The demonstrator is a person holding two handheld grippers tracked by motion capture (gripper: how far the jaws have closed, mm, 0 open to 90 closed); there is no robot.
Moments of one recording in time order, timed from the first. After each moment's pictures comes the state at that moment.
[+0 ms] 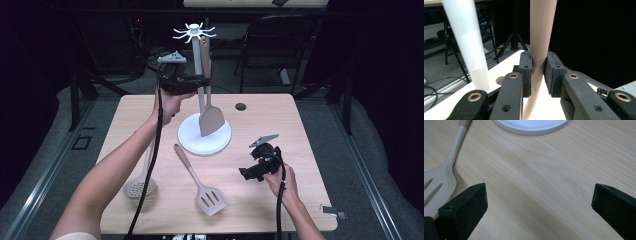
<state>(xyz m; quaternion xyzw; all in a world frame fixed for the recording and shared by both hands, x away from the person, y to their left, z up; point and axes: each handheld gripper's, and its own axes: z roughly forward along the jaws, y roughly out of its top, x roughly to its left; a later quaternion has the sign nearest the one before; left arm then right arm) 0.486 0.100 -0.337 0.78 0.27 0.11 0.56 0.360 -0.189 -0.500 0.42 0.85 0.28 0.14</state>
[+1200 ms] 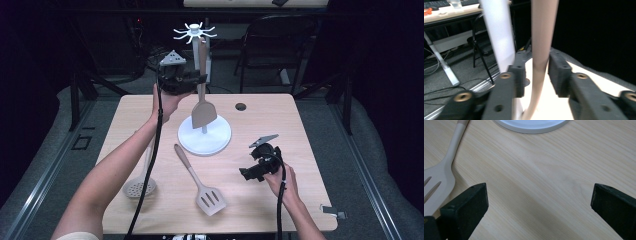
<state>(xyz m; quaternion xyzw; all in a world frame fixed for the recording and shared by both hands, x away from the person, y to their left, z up) 0.489 0.105 -0.341 0.76 0.29 0.19 0.54 0.360 -0.189 -0.500 0.42 0.86 0.27 0.14</state>
